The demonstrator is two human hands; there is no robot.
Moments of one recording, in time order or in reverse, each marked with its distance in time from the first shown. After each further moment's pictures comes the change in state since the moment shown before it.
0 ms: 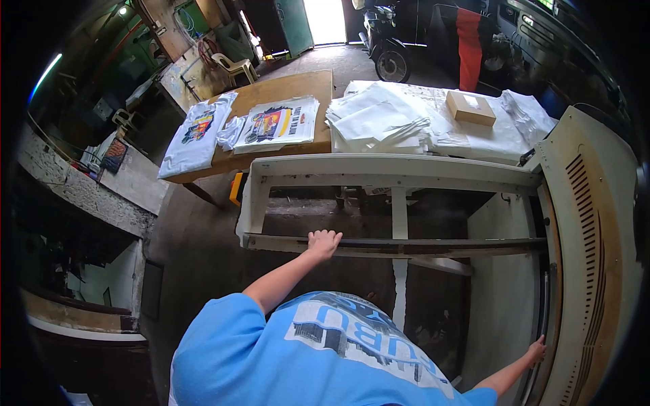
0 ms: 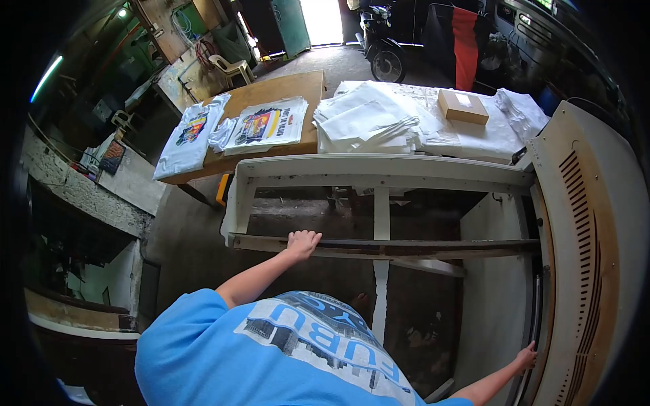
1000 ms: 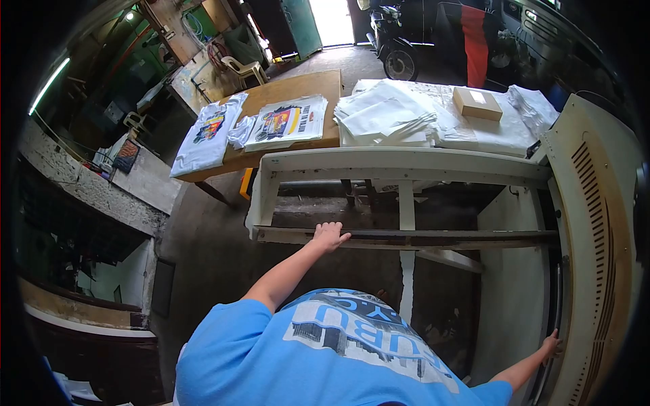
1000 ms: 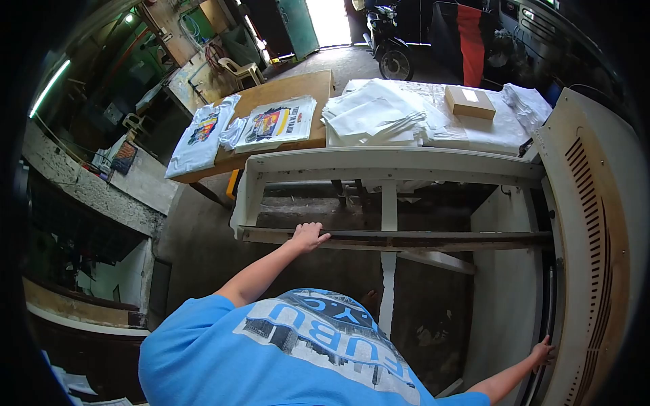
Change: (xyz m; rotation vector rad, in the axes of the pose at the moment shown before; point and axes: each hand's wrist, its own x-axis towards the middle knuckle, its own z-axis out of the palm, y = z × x) left_hand -0.006 0.001 -0.012 0.082 -0.082 0.080; right_hand 0.035 -0.006 0.014 -0.025 -0.021 0.039
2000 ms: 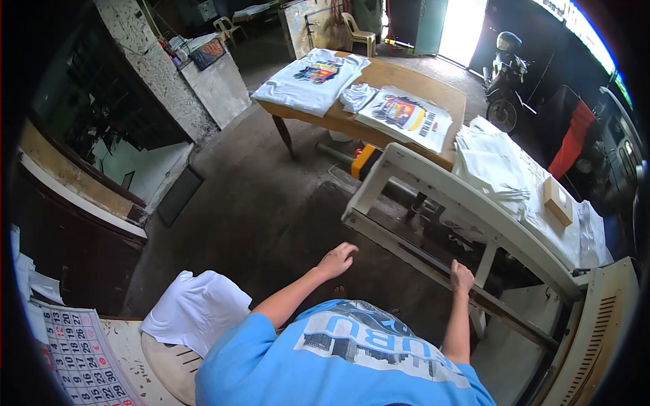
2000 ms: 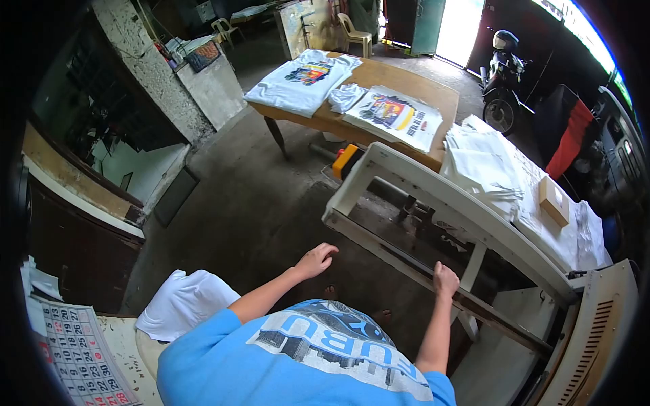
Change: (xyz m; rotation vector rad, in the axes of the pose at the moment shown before) left_hand -0.171 -0.173 0.054 -0.701 0.488 -0.074; right_hand -0.658 -0.212 -0.047 0.095 -0.365 -1.793
